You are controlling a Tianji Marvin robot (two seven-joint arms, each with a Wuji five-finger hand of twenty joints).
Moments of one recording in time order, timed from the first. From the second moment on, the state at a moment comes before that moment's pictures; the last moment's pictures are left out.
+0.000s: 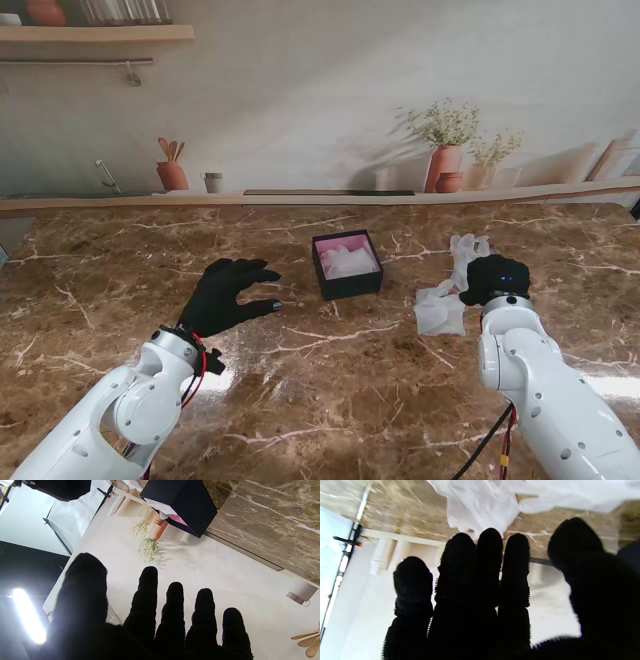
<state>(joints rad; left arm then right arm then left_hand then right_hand) 1.64 -1.13 -1.21 -1.66 0.63 -0.20 0.20 -1.49 -1.05 1.26 -1.47 -1.23 0.42 -0.02 0.77 -0.22 0.03 -0.06 0.66 0.01 0.25 0.23 0.53 0.06 0.23 0.22 0.35 0.14 0.17 0.40 -0.05 0.12 0.40 0.45 0.41 -0.81 0.98 -0.26 0.95 -0.23 0.85 0.44 1.23 -0.12 0.57 0.68 1.20 -0.07 0.95 0.74 0.82 0.06 1.46 0.62</state>
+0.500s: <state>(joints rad) 1.63 -1.13 -1.22 -1.65 0.61 -0.21 0.20 -1.45 -1.03 1.10 -1.39 -1.20 0.63 0.12 0.77 -0.21 0.03 -0.06 0.67 0.01 0.25 0.23 0.53 0.06 0.22 0.22 0.35 0.13 0.17 0.39 -0.05 0.12 0.40 0.45 0.32 -0.65 0.81 -0.15 0.94 -0.14 0.52 0.49 1.12 -0.11 0.53 0.69 1.09 -0.06 0.90 0.74 0.70 0.05 1.41 0.64</state>
